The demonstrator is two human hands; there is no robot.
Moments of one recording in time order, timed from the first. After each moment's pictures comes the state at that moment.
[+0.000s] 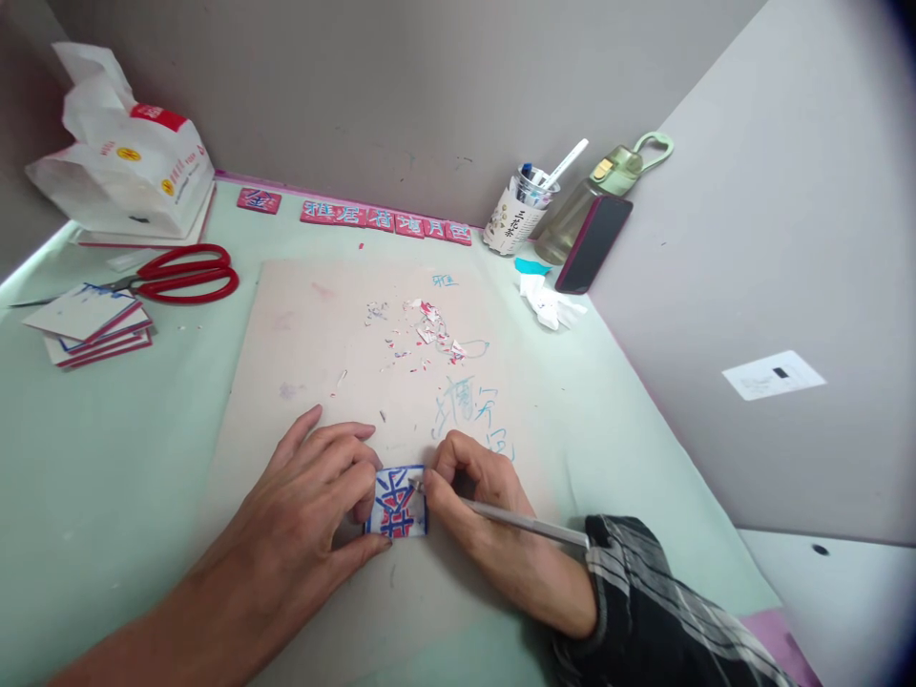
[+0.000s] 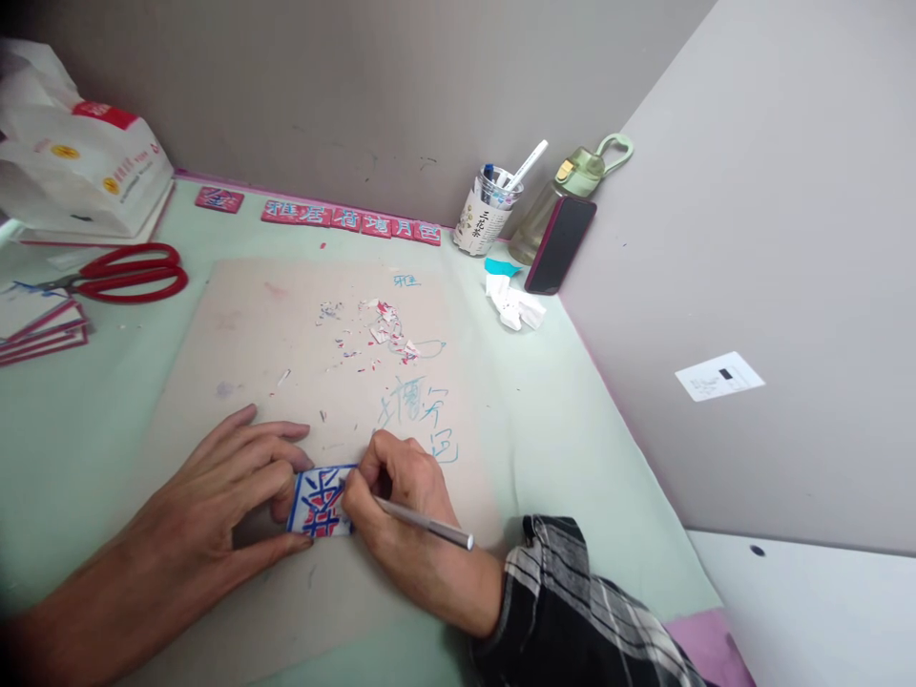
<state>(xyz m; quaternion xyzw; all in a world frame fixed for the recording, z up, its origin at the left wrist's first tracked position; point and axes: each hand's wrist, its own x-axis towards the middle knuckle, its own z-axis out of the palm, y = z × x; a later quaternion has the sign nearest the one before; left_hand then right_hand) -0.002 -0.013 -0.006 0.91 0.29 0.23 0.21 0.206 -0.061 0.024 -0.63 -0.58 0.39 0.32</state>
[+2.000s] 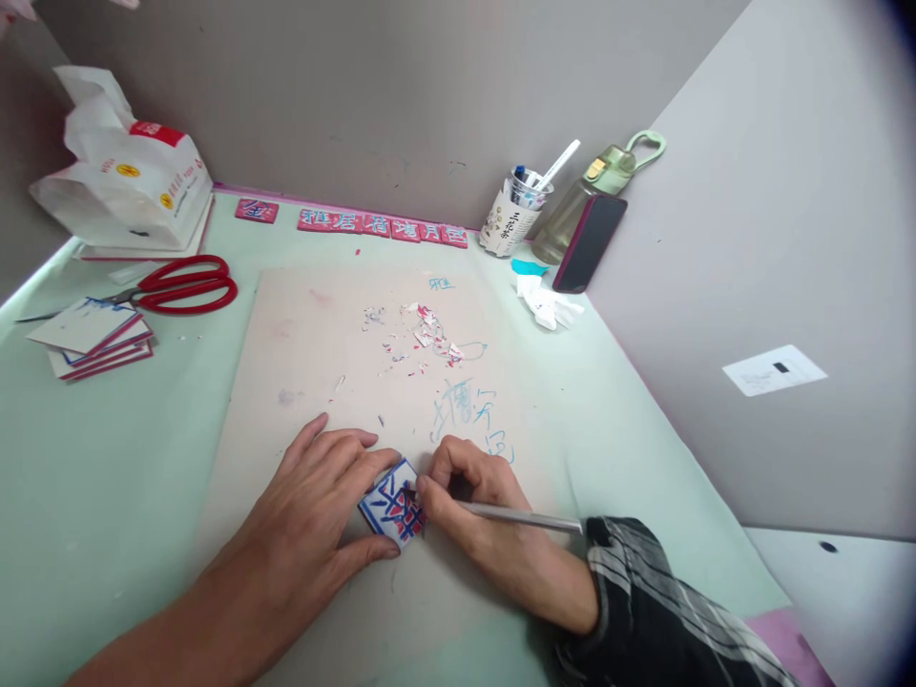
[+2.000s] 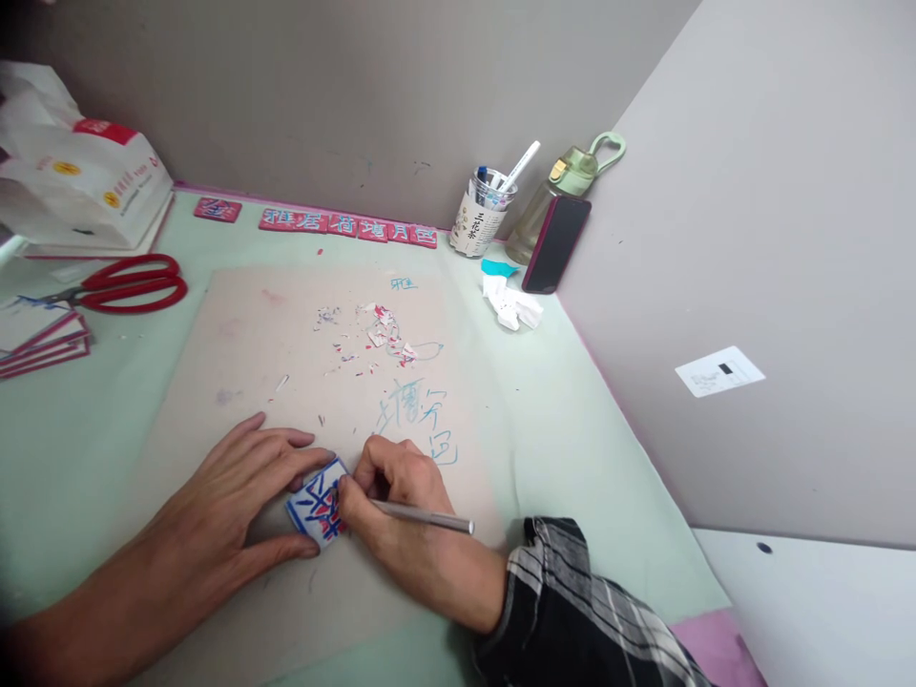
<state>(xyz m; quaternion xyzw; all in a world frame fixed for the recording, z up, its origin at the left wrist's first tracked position) 0.003 -0.013 -0.017 0.91 0.30 0.22 0.18 0.210 -0.059 0.018 -0.60 -0.59 0.41 0.34</state>
